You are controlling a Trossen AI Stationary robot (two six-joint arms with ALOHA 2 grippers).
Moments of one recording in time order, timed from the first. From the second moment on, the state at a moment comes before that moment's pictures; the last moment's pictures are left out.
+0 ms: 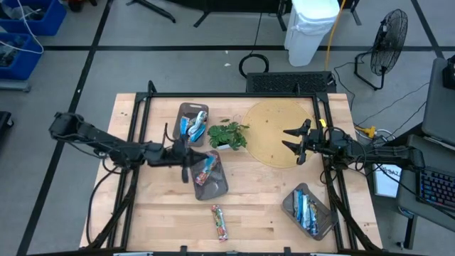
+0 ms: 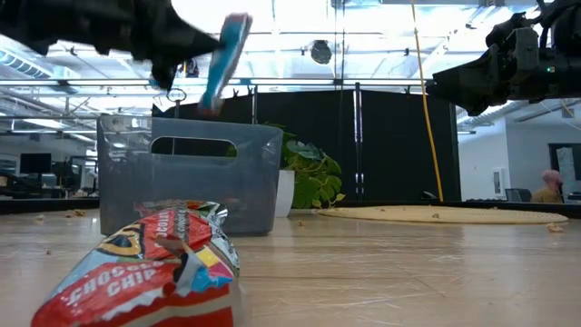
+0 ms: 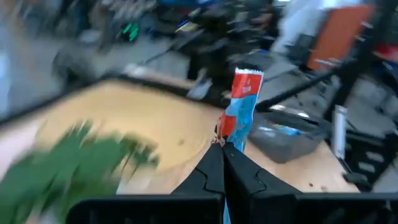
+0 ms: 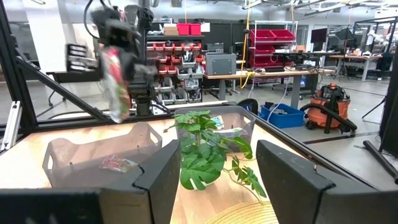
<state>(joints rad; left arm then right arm) -0.24 1.12 0.40 0.65 -0.33 -0.23 -0.14 0.26 0.02 0.30 0.10 0.02</state>
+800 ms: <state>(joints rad) -0.17 1.29 0.51 0.13 -0.23 -0.87 -0.14 0.26 0.02 0.31 0.10 0.02</state>
